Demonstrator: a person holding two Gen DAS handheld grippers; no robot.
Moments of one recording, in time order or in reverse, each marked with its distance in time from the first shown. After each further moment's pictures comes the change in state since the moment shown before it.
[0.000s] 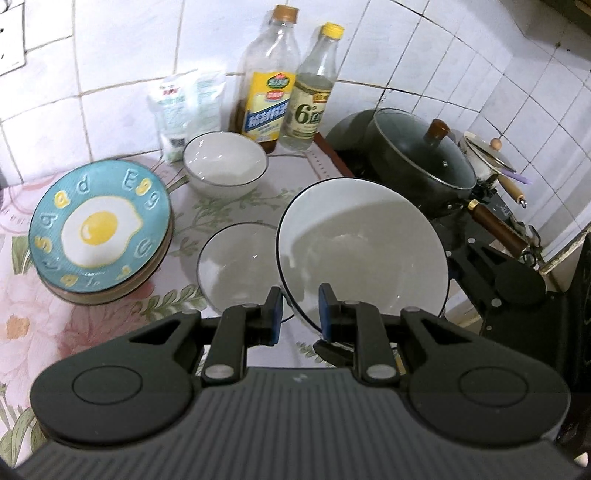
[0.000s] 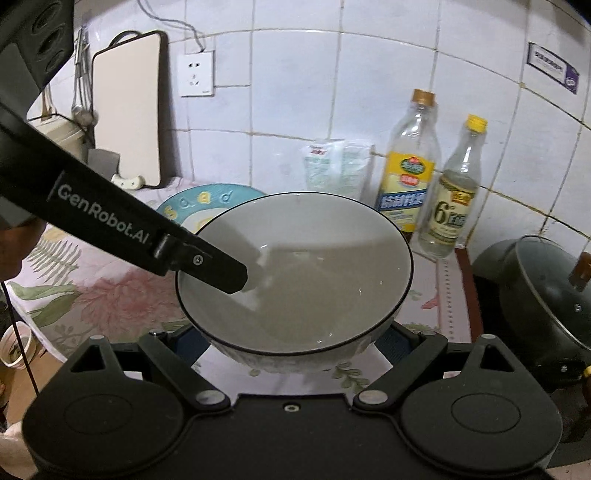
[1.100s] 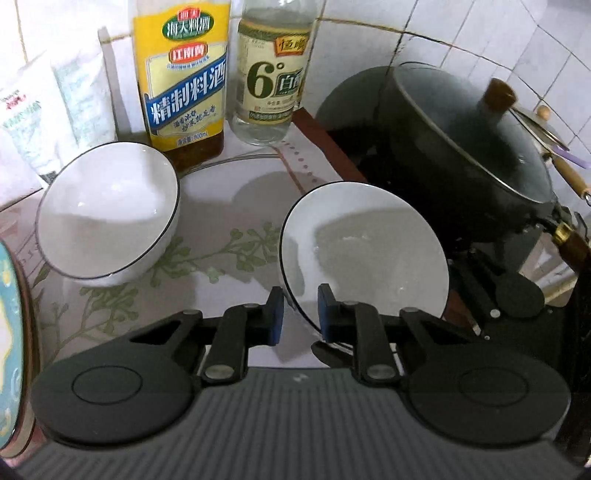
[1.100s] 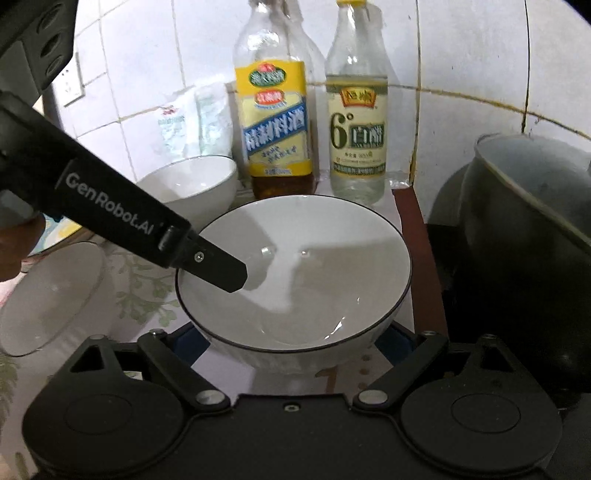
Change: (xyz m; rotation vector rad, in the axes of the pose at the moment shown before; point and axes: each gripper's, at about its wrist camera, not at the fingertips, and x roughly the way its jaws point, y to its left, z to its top) left arm 0.205 -0.050 0.084 0.086 0.114 0.044; right arm 0.114 -0.164 -0.030 0.189 -0.017 0.006
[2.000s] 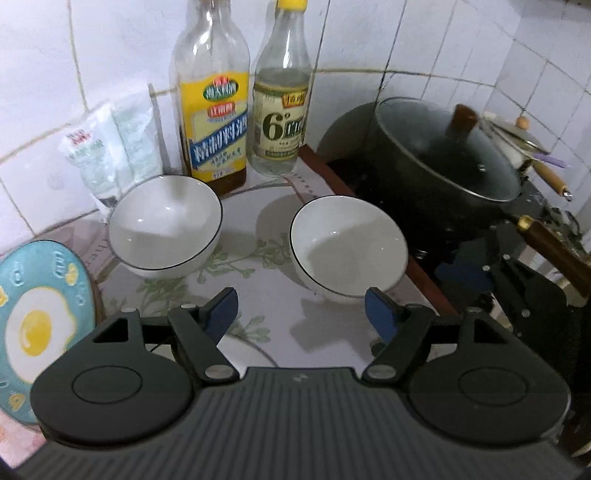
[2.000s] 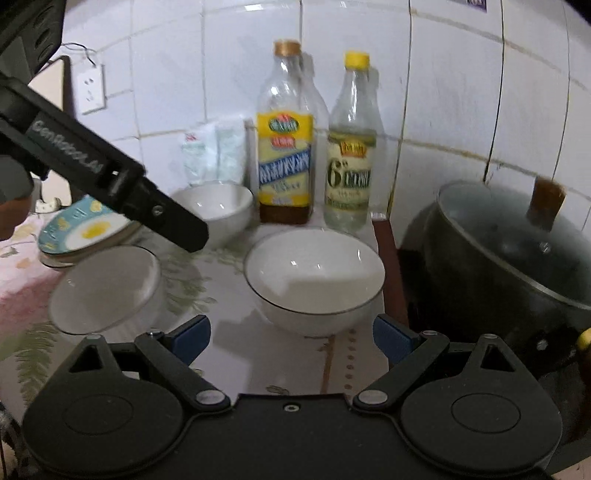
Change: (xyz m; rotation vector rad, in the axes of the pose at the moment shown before) left arm -0.067 0.006 -0.016 0.040 -0.092 0.031; right arm -0.063 0.040 0.004 -0.030 -0.034 -0.095
